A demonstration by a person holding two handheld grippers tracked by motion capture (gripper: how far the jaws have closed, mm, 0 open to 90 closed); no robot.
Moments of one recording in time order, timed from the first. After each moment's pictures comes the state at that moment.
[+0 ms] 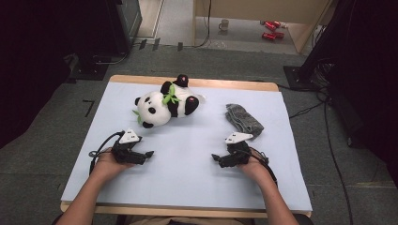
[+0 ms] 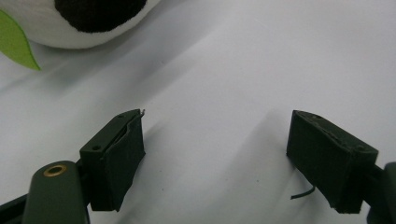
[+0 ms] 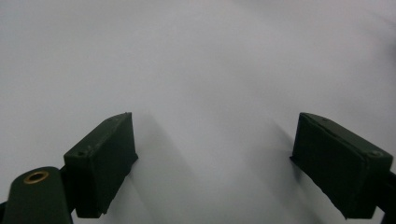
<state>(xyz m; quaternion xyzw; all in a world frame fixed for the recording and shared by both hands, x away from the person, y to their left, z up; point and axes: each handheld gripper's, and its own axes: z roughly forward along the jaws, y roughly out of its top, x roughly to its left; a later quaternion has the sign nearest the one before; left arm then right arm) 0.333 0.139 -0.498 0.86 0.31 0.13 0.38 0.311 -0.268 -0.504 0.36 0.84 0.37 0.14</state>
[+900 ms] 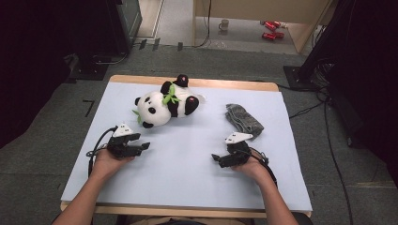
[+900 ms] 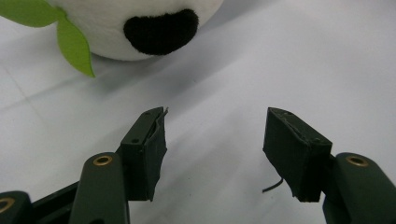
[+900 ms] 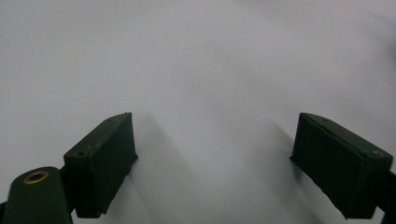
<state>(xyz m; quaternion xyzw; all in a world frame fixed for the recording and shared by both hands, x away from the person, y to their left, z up) 0.344 0.147 -0.480 0.84 0.37 0.12 0.39 0.311 -0.268 -0.504 0.36 0.84 0.37 0.14</state>
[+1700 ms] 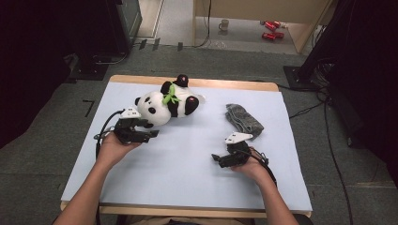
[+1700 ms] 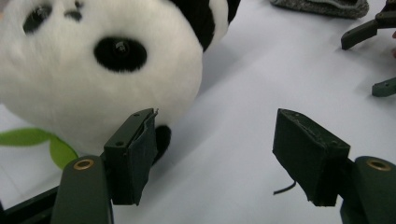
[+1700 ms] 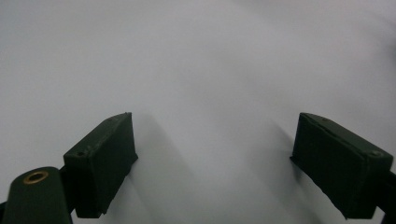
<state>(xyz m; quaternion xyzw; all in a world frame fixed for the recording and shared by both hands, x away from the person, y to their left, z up) 0.368 0.117 -0.429 0.84 0.34 0.11 0.41 0.311 -0.267 -0.504 0.36 0.85 0.37 0.14</state>
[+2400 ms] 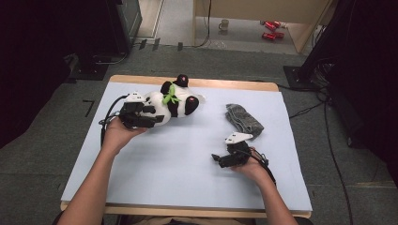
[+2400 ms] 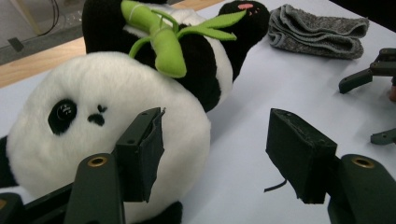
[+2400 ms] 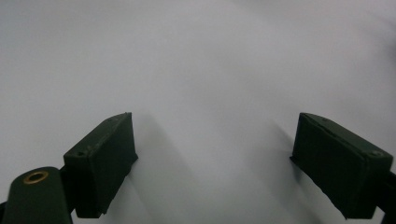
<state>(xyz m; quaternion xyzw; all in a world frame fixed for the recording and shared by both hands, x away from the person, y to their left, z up) 0.400 0.099 -0.401 0.83 0.34 0.12 0.44 0.311 -0.268 -0.504 0.36 0.84 0.37 0.14</state>
